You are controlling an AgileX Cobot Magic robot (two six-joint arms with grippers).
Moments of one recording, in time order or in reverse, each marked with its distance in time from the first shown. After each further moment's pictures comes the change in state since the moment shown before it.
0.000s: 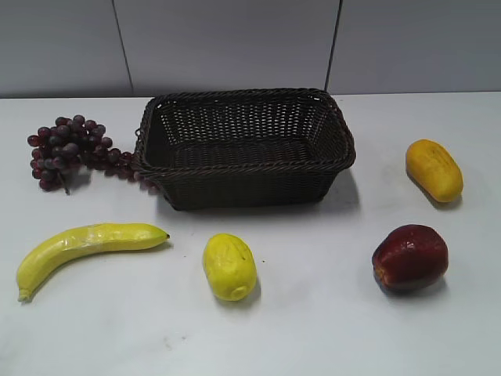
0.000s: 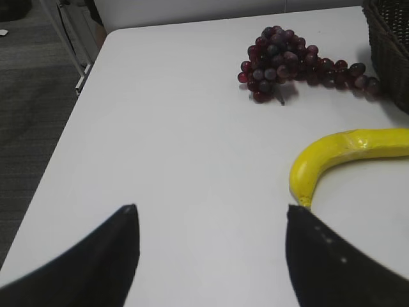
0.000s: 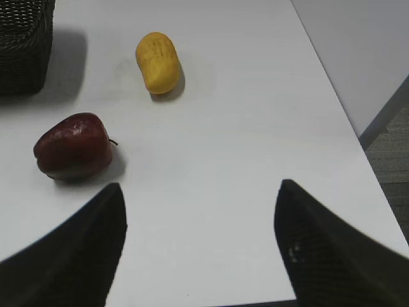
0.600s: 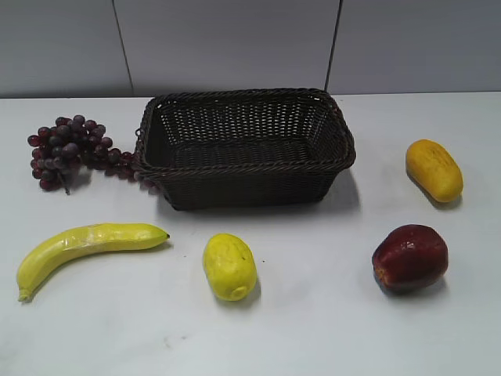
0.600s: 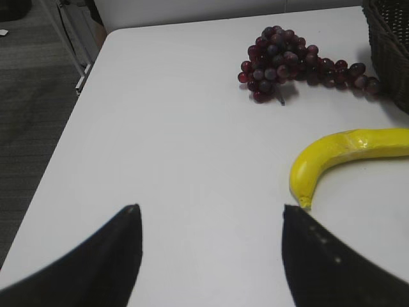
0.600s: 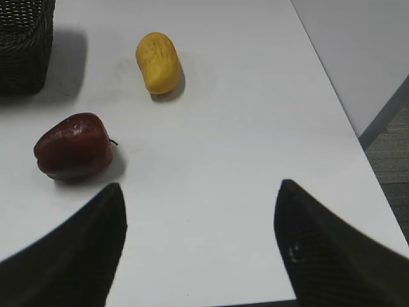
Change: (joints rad) left arm 0.000 0.000 0.000 0.000 0.000 0.000; right arm 0.000 0.000 0.000 0.000 0.000 0.000
